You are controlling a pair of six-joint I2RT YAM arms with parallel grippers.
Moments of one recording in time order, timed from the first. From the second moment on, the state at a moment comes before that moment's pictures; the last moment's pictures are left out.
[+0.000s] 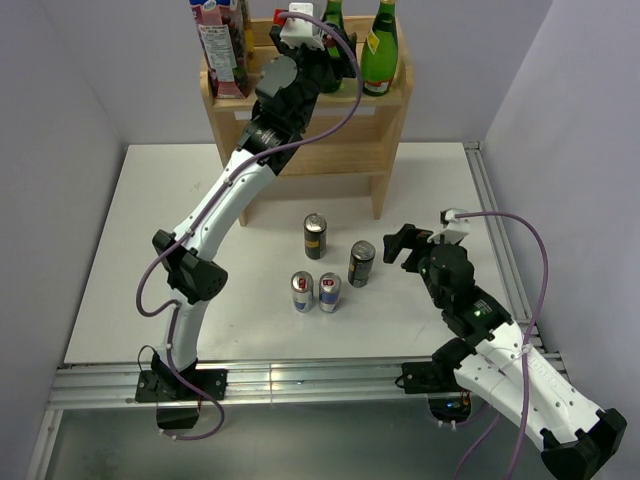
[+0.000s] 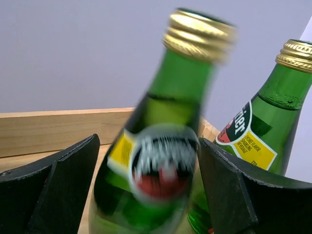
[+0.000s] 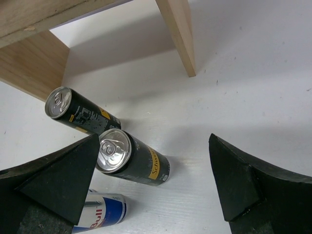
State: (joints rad) left arm -0.69 2.12 2.50 0.04 -0.33 -0.09; right arm 0.55 0.58 0.56 -0.26 0.40 0.51
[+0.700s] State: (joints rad) left arm -0.69 2.11 2.42 0.12 -0.33 -0.09; right arm 0.55 0.60 0.55 -0.25 0.40 0.51
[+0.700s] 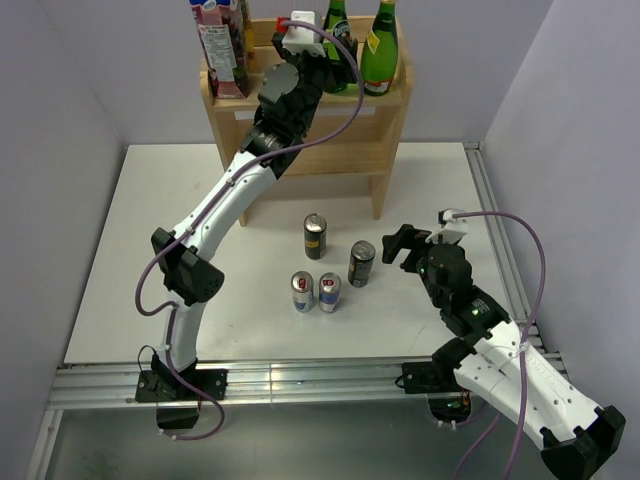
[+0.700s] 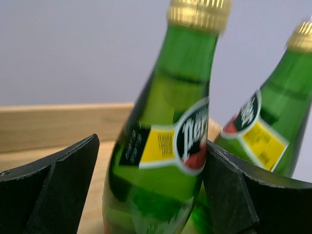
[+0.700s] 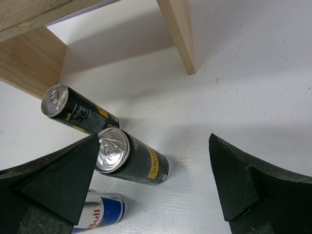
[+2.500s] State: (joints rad) left arm -0.99 0.88 0.69 -0.02 -0.46 -0.49; right arm 0.81 0.85 0.38 -0.09 0.43 0.66
